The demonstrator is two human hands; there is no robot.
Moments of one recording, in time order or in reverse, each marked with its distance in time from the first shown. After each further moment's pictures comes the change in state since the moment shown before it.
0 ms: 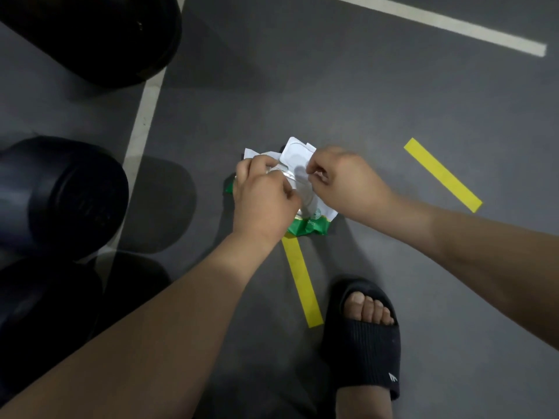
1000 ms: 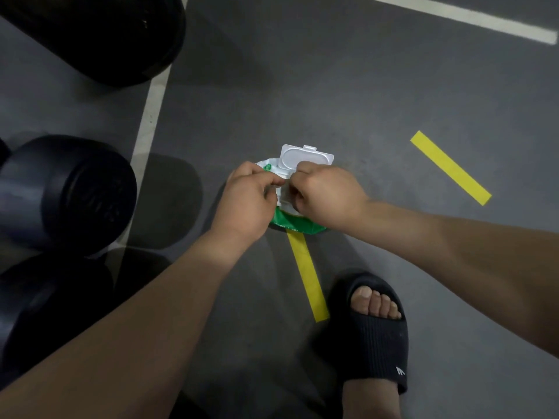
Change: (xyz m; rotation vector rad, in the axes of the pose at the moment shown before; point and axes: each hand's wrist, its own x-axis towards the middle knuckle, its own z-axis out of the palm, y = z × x) left_hand -0.003 -0.027 -0.028 -0.129 -0.120 0.038; right_hand -0.003 -0.033 0.028 -0.271 -0.116 -0.167
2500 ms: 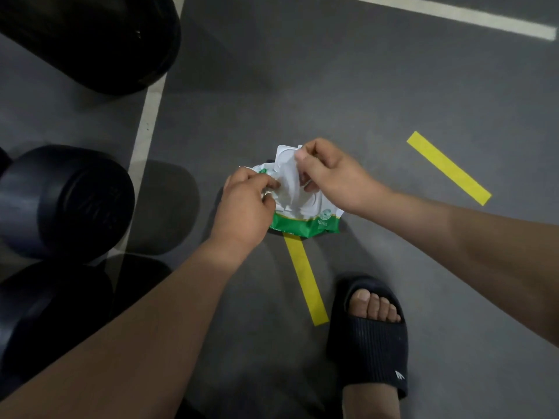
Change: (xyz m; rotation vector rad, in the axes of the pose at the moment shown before) left_hand -0.001 0.003 0.007 0.029 0.029 -0.029; right_hand 0.002 0.012 -0.034 1.076 -0.034 0.521
